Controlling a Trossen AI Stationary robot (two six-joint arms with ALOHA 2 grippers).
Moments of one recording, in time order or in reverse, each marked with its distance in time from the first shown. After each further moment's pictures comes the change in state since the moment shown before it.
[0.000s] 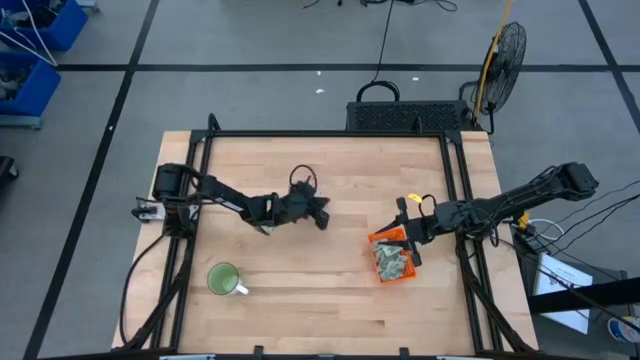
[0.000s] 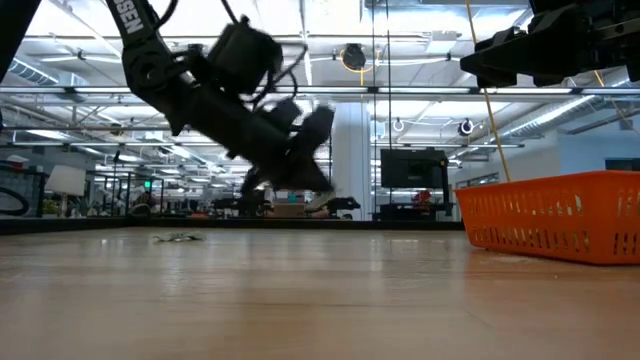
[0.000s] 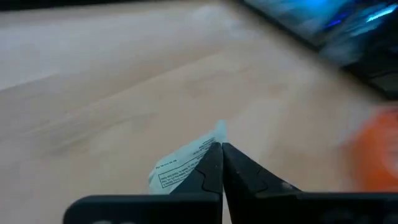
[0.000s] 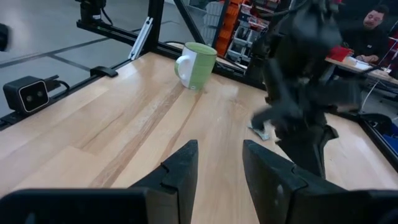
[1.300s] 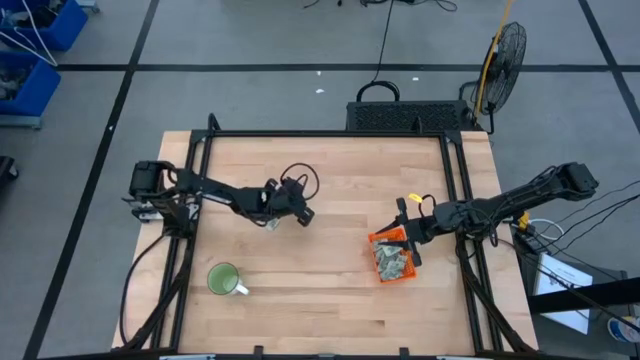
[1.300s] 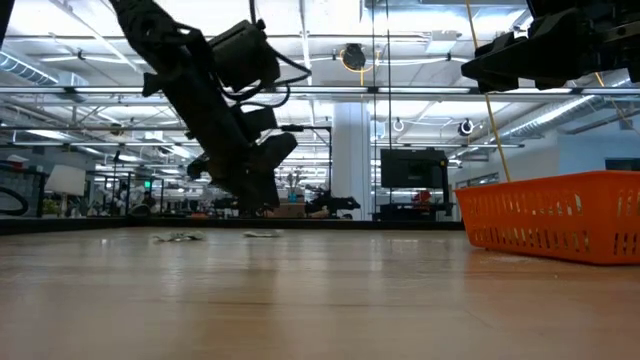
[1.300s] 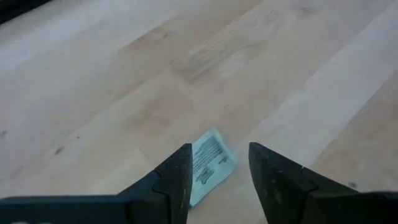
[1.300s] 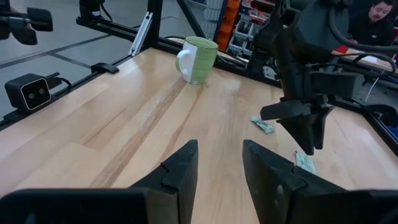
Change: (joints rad) left arm 0.020 -0.176 0.051 -0.694 -0.089 -0.041; right arm 0.000 0.000 0.000 -0.023 0.001 0.026
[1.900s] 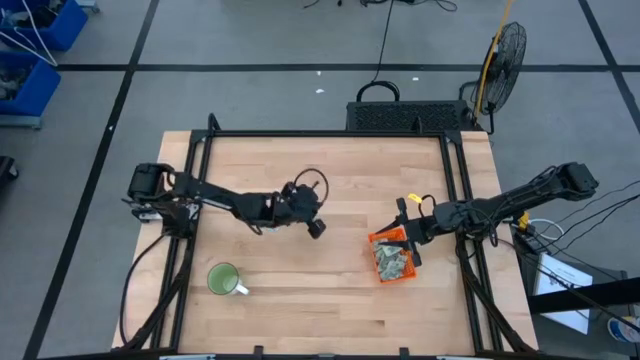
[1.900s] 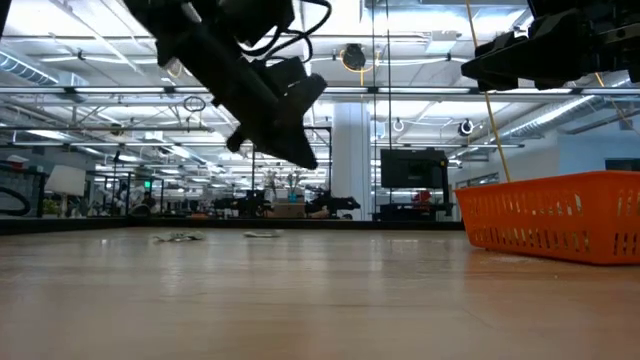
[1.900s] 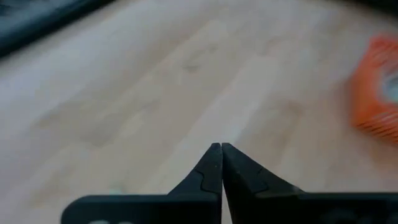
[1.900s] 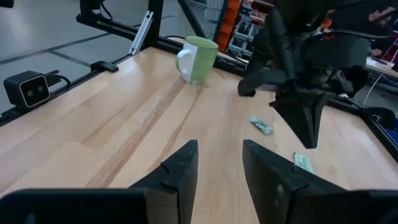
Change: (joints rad) left arm -0.084 0.001 0.101 0.129 0.065 0.167; right arm 0.000 0.000 0.000 0.000 0.001 -0.018
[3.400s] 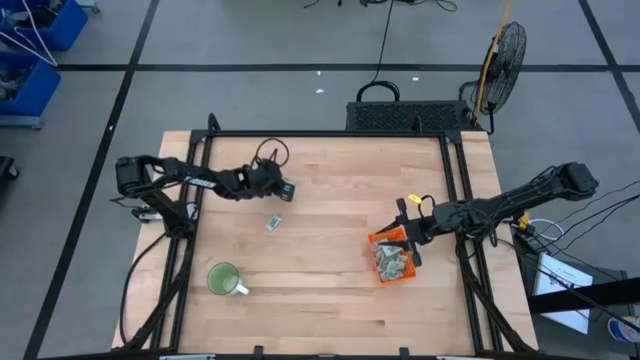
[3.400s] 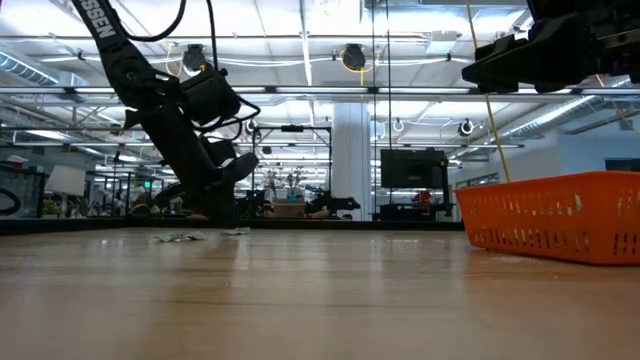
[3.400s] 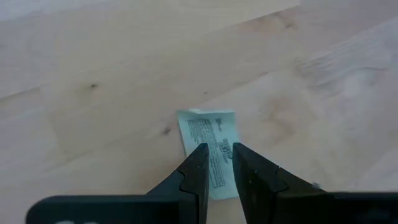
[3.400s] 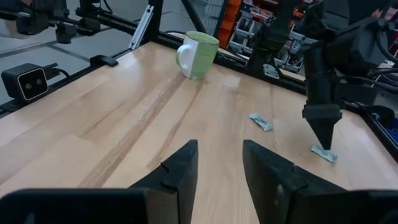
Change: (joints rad) left arm 0.401 -0.120 -0.360 0.074 0.197 -0.219; right arm 0.000 0.000 -0.001 -0.015 0.000 -0.012
